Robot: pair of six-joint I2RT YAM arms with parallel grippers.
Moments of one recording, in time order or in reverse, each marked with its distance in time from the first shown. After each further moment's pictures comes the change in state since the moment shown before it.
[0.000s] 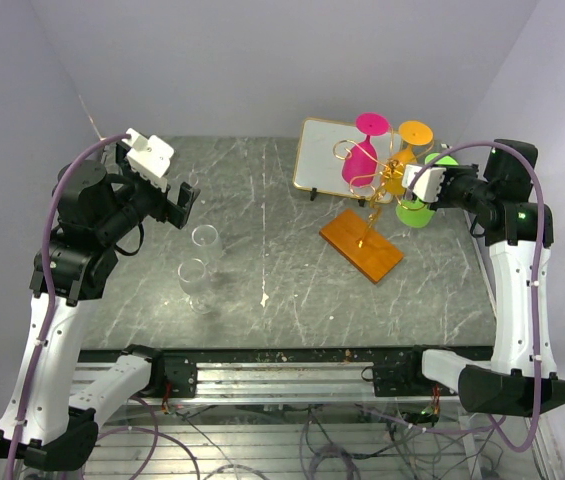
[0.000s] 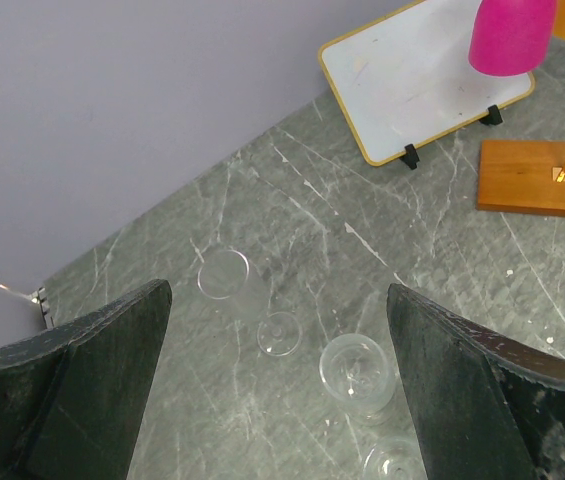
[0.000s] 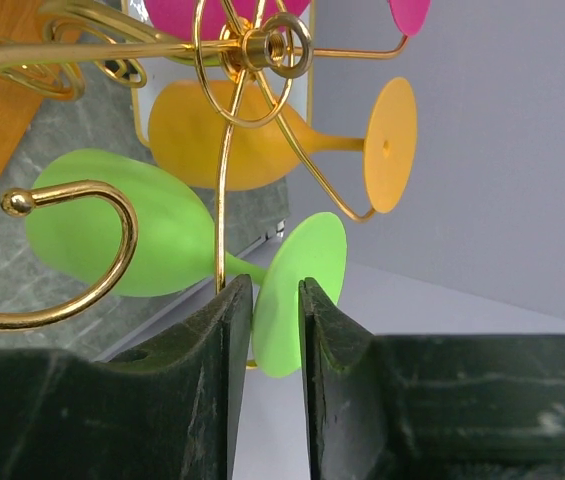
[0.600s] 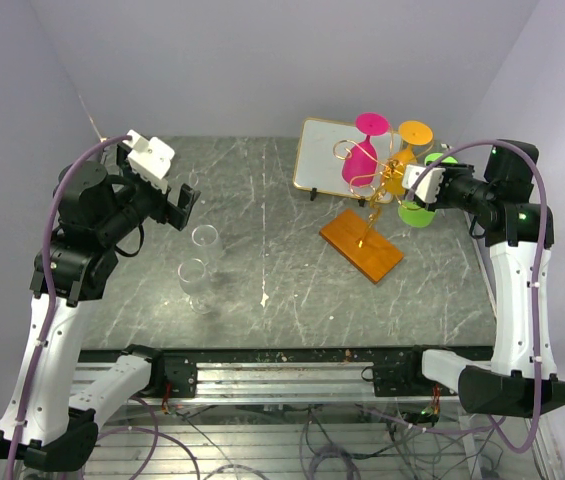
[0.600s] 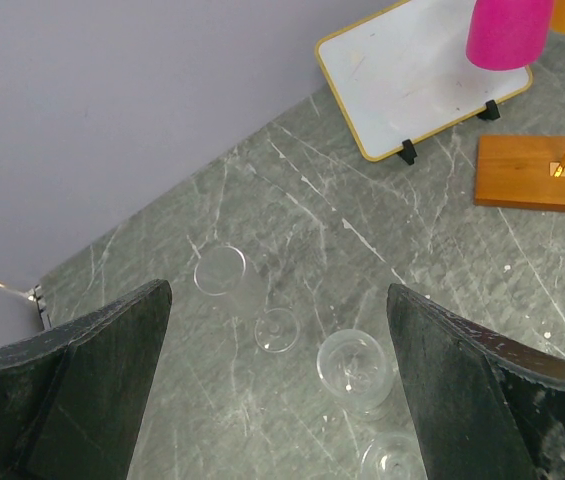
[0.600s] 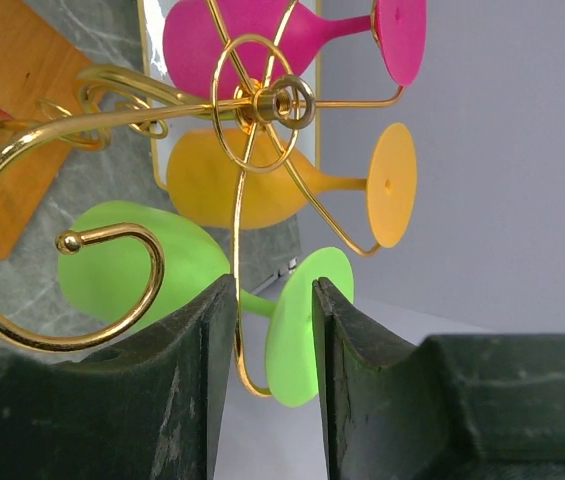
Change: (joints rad) left arm 0.000 -0.004 -0.007 -0.006 0.003 0.001; right arm 0.000 -0.005 0.002 0.000 -0.095 0.028
